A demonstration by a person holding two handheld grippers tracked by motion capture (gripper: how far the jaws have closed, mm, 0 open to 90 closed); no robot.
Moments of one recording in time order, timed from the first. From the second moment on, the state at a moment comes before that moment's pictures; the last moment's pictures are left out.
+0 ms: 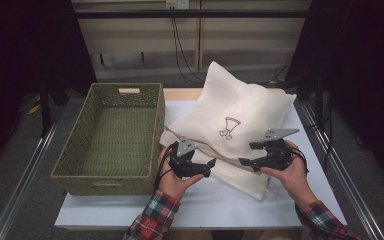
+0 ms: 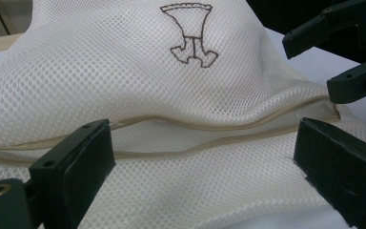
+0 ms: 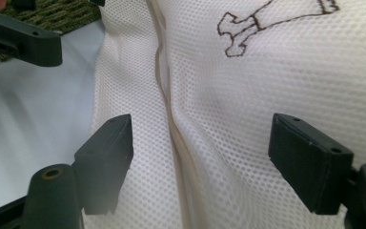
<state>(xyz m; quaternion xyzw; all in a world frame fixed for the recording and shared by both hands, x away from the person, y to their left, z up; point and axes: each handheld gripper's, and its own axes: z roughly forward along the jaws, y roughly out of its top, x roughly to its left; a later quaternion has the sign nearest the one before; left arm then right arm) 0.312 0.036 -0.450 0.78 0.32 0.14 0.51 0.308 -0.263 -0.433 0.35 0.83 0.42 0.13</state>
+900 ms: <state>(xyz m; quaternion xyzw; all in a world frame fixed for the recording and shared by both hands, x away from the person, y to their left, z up) 0.312 0.045 -0.438 0.77 0.32 0.14 0.53 0.282 -0.298 -0.411 0.37 0.81 0.44 0.14</state>
